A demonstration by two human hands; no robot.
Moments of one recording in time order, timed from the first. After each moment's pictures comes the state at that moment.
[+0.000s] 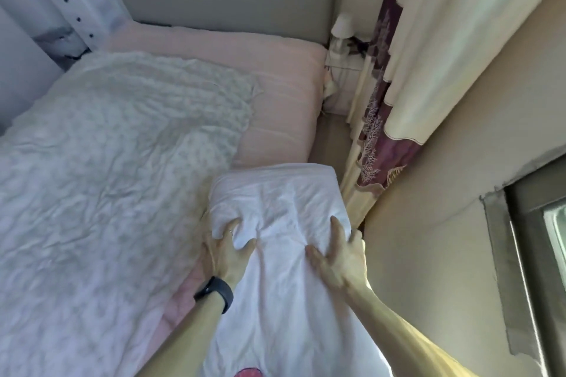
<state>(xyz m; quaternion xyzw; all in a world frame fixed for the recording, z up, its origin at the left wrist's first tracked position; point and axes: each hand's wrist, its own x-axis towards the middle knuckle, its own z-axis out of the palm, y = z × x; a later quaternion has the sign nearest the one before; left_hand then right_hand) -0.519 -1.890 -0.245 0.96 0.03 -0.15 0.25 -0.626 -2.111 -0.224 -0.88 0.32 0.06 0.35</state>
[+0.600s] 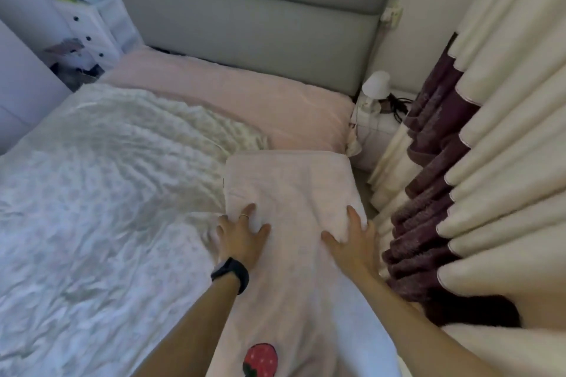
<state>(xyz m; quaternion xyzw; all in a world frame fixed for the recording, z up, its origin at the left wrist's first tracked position) -0.128 -2.078 -0.207 0.95 0.08 -0.15 0.27 -0.207 -2.297 -0.212 -0.88 0.32 0.05 0.34</state>
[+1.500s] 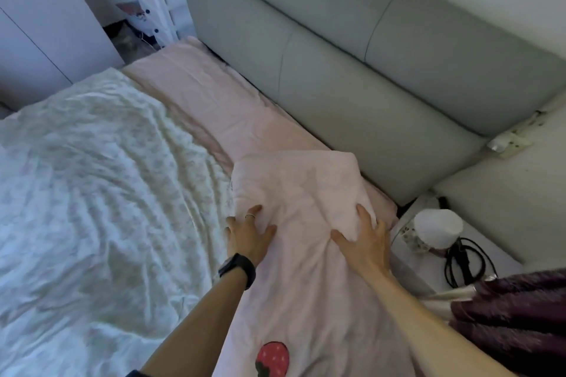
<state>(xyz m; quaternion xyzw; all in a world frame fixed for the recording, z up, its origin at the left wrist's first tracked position) 0.322 -2.267 -0.246 0.88 0.28 -0.13 0.37 0.343 -2.511 -0.245 -0.93 0.15 0.12 0.30</state>
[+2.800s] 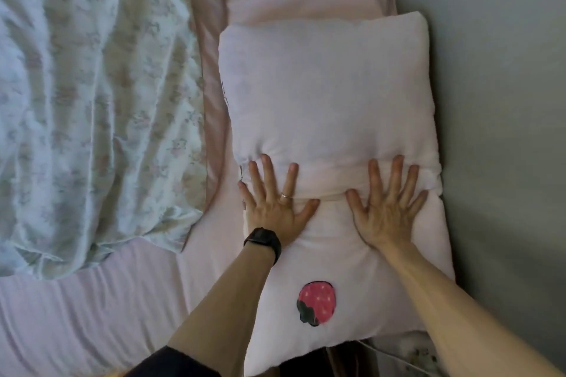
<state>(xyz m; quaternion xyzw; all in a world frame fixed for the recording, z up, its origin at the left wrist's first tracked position) 0.546 -2.369 -0.577 0.90 0.37 -0.14 0.20 0.698 -2.532 -0.566 -0.94 -0.24 0.23 0.02</state>
